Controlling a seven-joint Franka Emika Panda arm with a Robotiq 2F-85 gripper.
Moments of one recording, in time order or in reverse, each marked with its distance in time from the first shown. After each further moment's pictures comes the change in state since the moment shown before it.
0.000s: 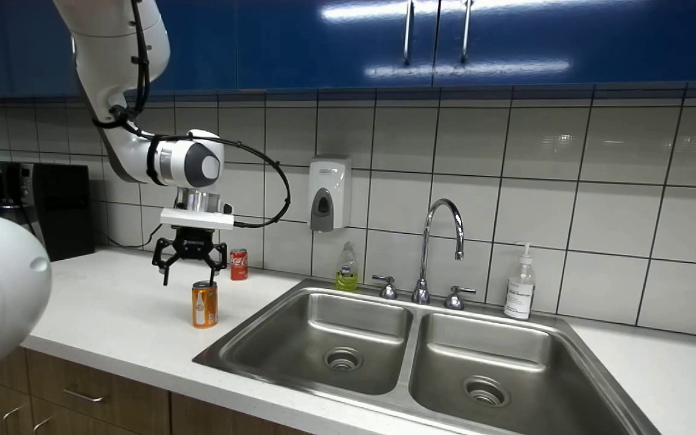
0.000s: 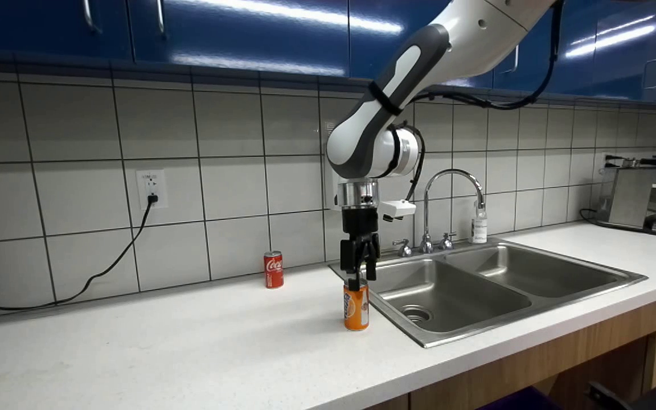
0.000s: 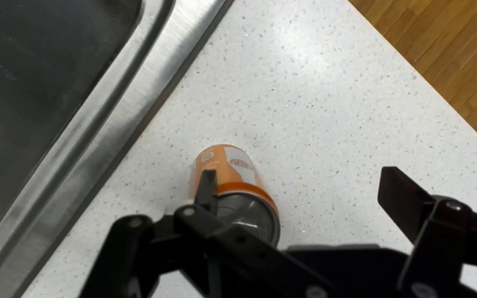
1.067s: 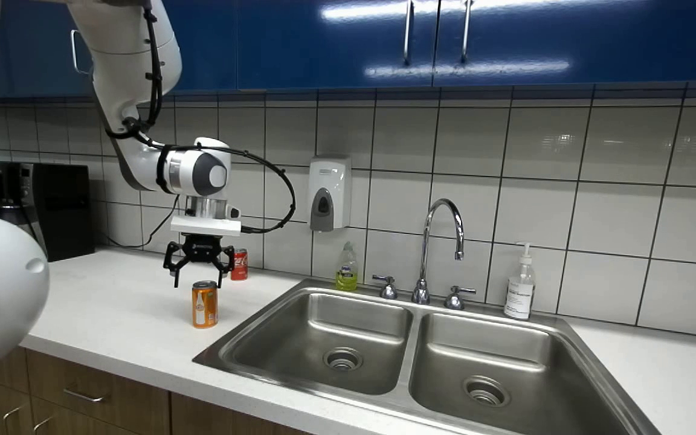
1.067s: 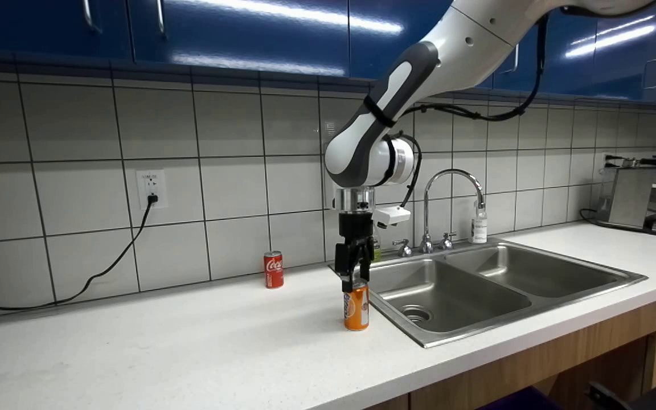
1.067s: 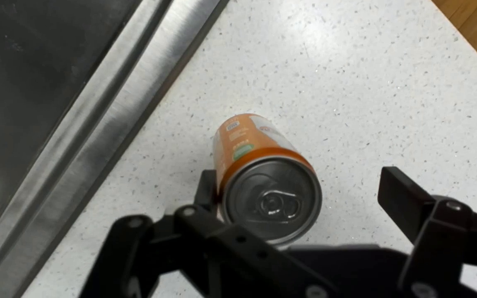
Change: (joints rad) arm -0.022 0.071 0.007 0.049 -0.002 0.070 -0.006
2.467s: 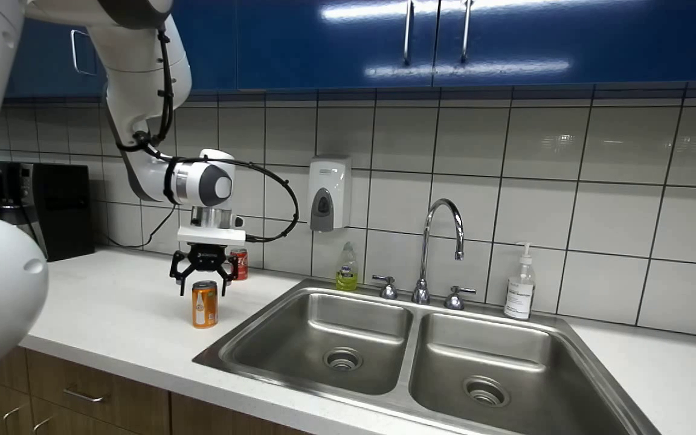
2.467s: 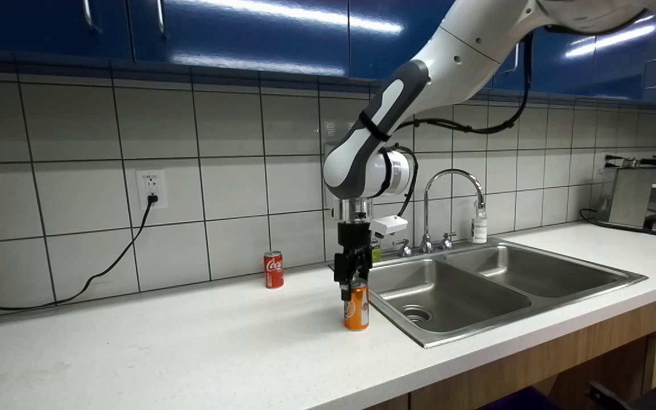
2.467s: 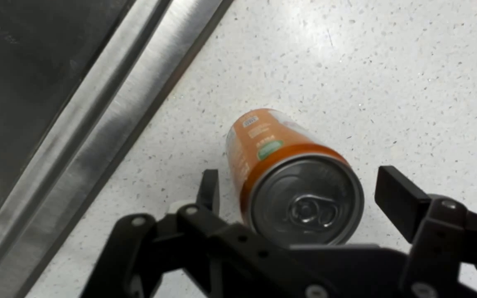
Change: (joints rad) arm -0.010 0.075 0.000 0.042 -0.013 0.024 -0.002
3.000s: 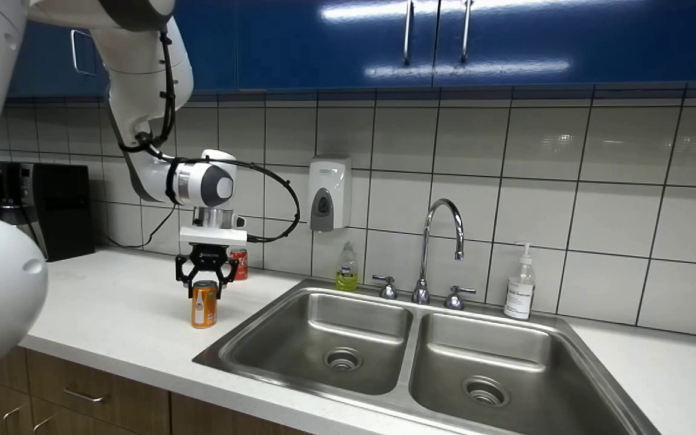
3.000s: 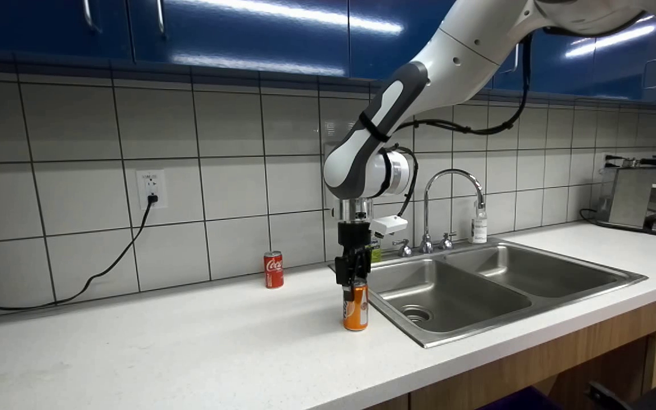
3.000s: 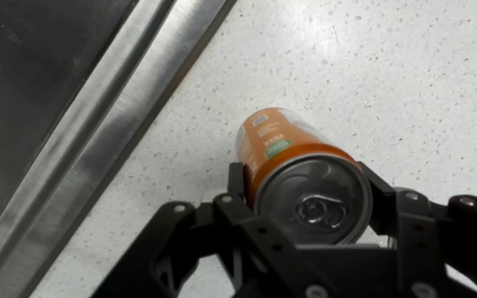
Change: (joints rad) arm -0.005 0.008 0.000 0.010 -0.002 0.000 0.000
